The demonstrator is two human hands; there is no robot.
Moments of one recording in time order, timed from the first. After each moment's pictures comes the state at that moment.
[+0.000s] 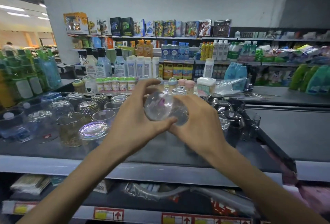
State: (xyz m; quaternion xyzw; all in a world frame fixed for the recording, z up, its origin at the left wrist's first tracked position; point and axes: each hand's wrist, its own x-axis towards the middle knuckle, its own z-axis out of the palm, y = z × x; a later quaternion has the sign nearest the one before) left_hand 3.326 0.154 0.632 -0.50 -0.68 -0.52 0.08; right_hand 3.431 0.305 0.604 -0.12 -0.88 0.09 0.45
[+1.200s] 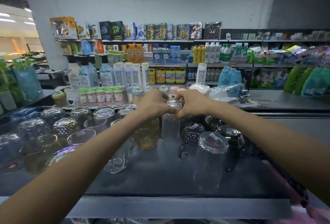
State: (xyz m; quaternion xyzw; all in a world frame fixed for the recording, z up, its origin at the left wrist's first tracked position) left_hand 3.219 0.346 0.638 -0.50 -0.81 -0.32 0.00; right_hand 3.340 0.472 0.648 -0.21 -0.96 0.12 0.13
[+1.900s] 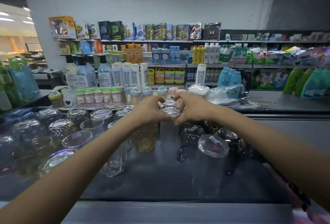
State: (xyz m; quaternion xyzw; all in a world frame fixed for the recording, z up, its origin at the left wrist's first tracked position) left_hand 3.208 0.340 0.624 -0.51 -0.81 -0.29 -0.01; right_hand 3.349 0.473 0.643 -0.18 -0.96 0.15 0.13
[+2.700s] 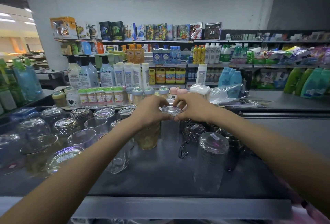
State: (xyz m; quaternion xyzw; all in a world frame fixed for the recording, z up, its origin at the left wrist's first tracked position) left_hand 3.210 0.331 0.620 -0.56 -0.78 -0.28 0.05; right_hand 3.349 0.471 0.633 -0.19 -0.96 0.15 0.17
